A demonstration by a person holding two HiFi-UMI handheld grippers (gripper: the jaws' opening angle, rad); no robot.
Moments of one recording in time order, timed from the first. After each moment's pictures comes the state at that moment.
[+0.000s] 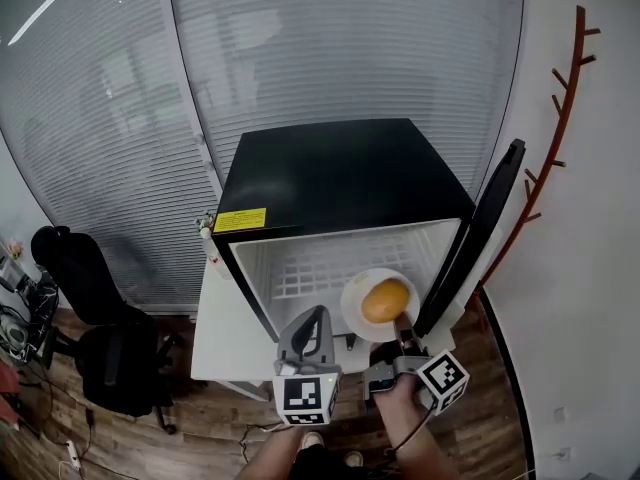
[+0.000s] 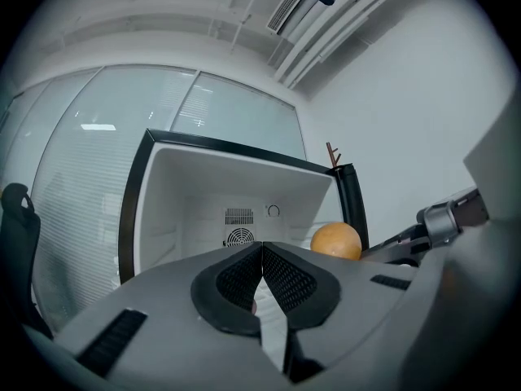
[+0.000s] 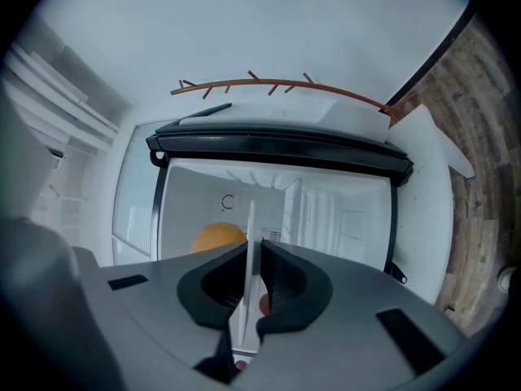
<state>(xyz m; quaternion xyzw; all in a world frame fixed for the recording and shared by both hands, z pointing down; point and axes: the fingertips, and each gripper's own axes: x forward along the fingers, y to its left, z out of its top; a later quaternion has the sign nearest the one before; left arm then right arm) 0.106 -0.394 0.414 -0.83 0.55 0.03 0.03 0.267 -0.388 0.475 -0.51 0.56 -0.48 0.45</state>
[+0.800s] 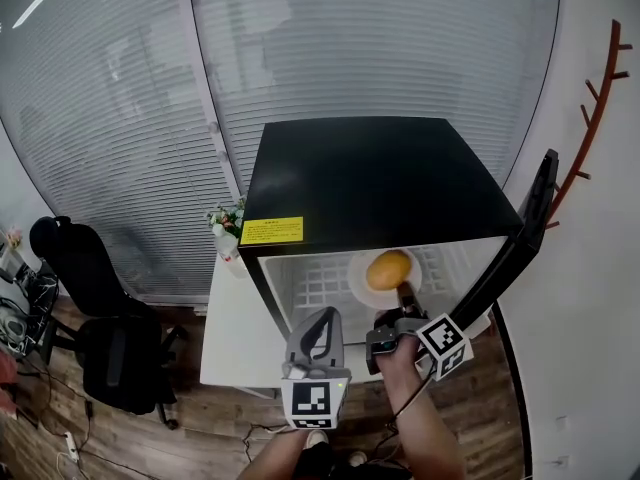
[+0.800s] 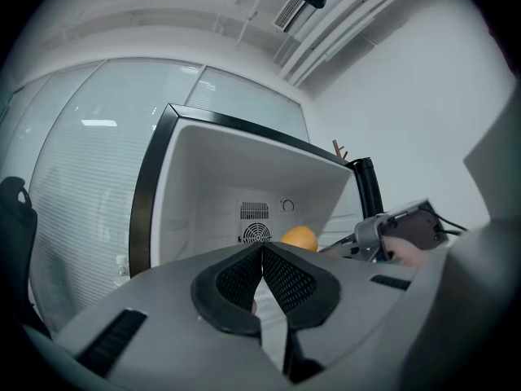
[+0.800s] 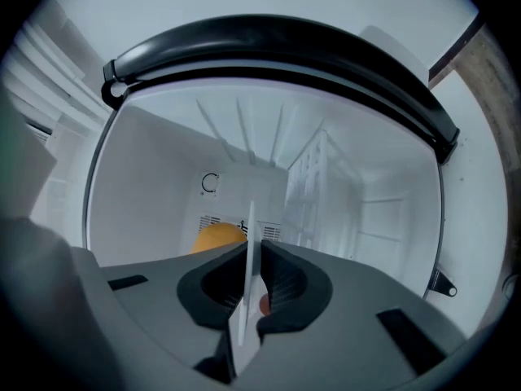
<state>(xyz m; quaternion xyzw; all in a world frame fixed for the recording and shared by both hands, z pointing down) 0.071 -0.429 0.425 -0.83 0.55 0.02 0.03 0.230 -0.498 0.490 -0.53 0.56 -0.48 0.42</state>
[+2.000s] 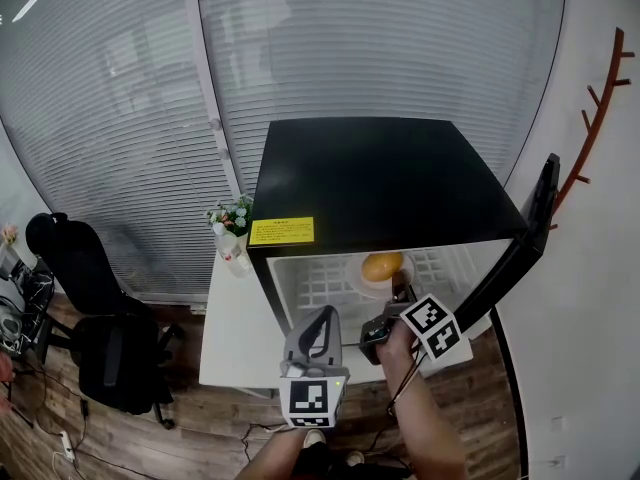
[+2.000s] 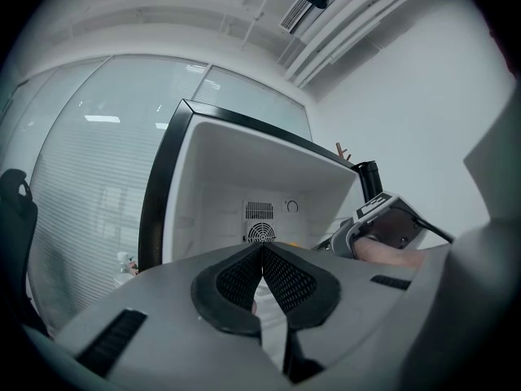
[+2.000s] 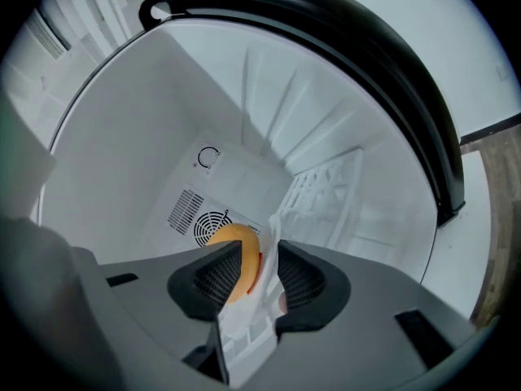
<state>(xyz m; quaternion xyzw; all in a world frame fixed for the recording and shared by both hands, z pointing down) 0.058 -0.434 0.425 -0.83 0.55 0.04 0.01 0.228 -0.521 0.495 -0.64 0.59 -0.41 0.27</state>
